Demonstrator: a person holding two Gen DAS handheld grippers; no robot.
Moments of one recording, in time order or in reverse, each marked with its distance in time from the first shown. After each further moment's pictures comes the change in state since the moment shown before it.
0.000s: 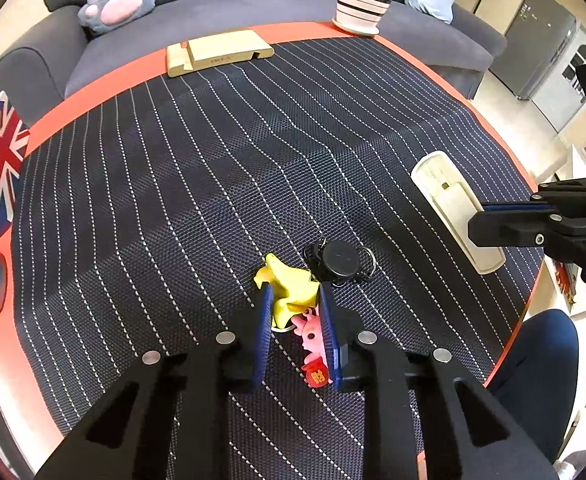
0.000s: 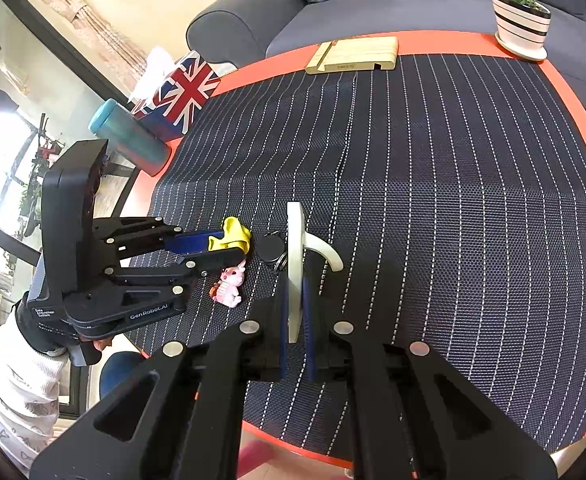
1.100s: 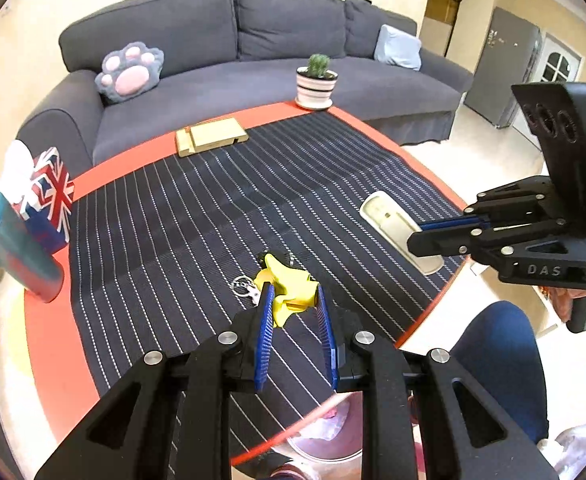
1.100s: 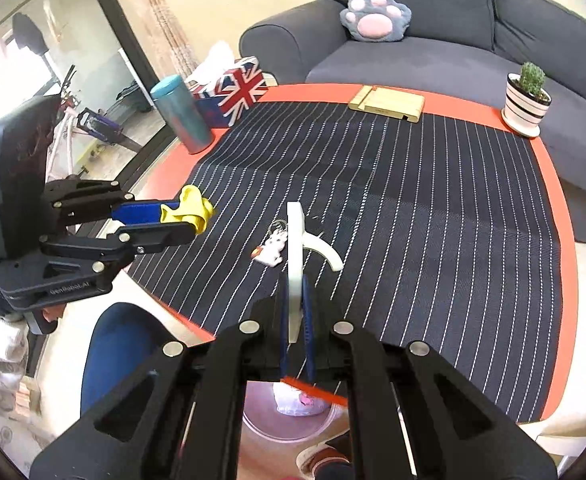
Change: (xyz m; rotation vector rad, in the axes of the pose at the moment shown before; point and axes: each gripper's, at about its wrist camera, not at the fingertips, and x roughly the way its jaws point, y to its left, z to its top) left arm -0.124 -0.053 -0.055 0.059 -0.248 0.011; right arm -0.074 0.059 -0.050 -0.243 -0.083 -0.078
